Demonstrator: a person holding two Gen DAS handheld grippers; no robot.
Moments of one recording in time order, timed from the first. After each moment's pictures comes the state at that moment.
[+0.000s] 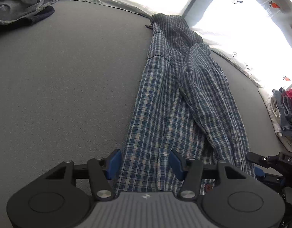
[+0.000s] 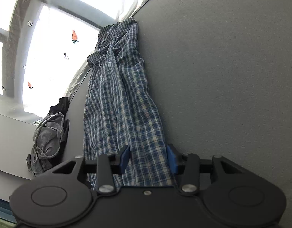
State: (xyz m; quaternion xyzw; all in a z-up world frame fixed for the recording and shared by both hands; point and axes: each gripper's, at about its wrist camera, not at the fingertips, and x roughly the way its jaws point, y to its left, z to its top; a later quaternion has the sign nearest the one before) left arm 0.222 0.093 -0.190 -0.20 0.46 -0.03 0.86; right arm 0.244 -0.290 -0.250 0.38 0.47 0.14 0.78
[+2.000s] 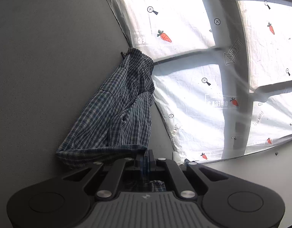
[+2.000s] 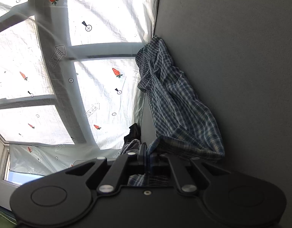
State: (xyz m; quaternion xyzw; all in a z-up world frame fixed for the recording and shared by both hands) left arm 0.234 0.145 -0.161 -0.54 0.32 -0.13 0.77; right arm 0.261 -0.326 -0.244 0.63 0.36 0.23 0.65
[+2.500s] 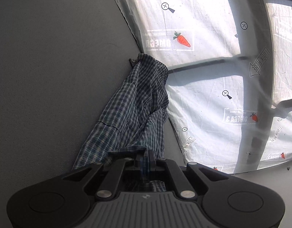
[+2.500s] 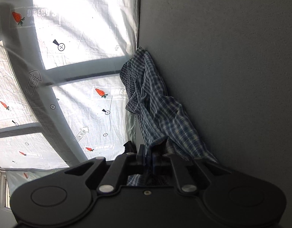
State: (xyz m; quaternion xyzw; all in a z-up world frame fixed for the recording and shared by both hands) left arm 0.351 0.151 -0.189 -0.54 0.36 -0.10 0.76; right arm 0.362 -0.321 -0.279 0.66 0.39 0.17 0.62
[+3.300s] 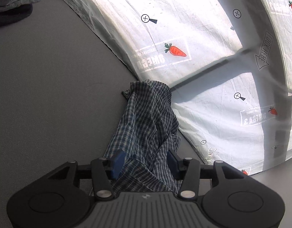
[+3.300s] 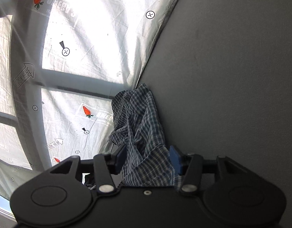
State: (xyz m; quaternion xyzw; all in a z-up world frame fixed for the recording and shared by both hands) left arm 0.405 0.145 -0.147 -0.41 0.34 -0.06 0.84; right arm 0.387 -0.332 -0.225 0.52 0.36 0.11 0.77
